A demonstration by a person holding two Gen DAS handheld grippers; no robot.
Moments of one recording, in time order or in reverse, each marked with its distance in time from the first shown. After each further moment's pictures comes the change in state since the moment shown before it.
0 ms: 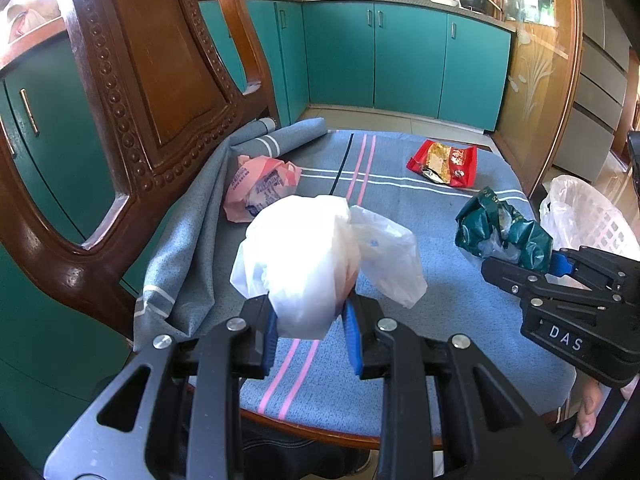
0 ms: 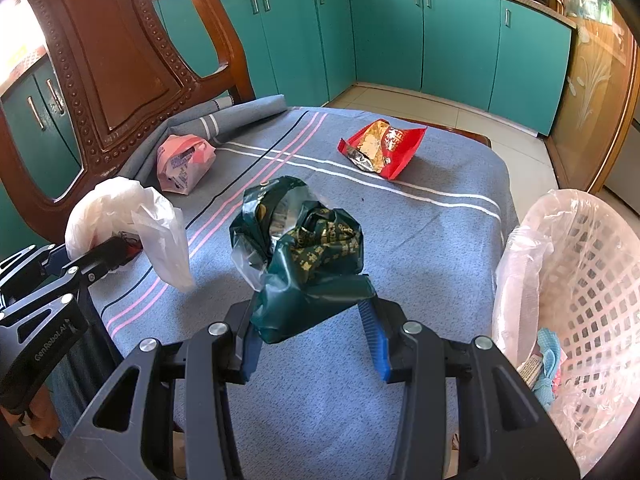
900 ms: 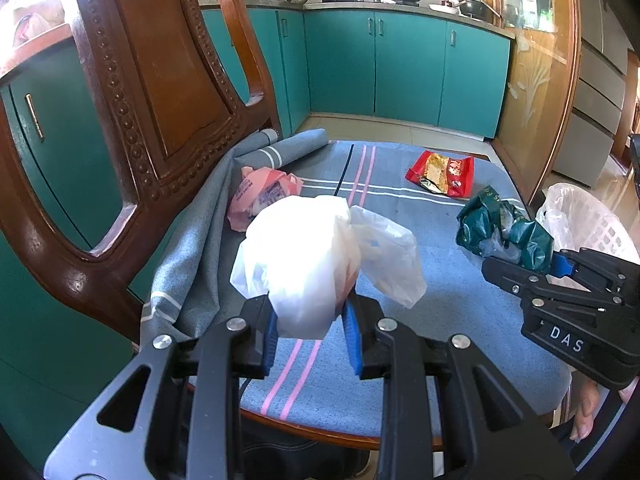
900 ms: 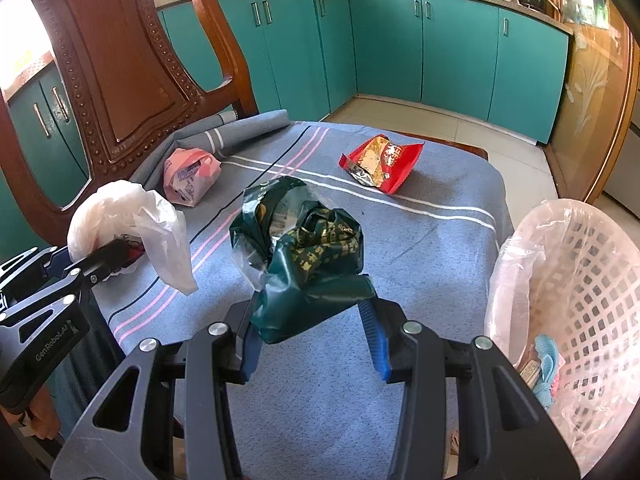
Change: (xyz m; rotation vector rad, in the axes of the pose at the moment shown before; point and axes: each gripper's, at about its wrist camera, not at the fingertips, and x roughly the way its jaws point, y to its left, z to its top) left arm -0.011 -0.001 0.001 -0.007 -0.030 0.007; right arm -0.012 -0.001 -0.002 -0.003 -0.045 0.006
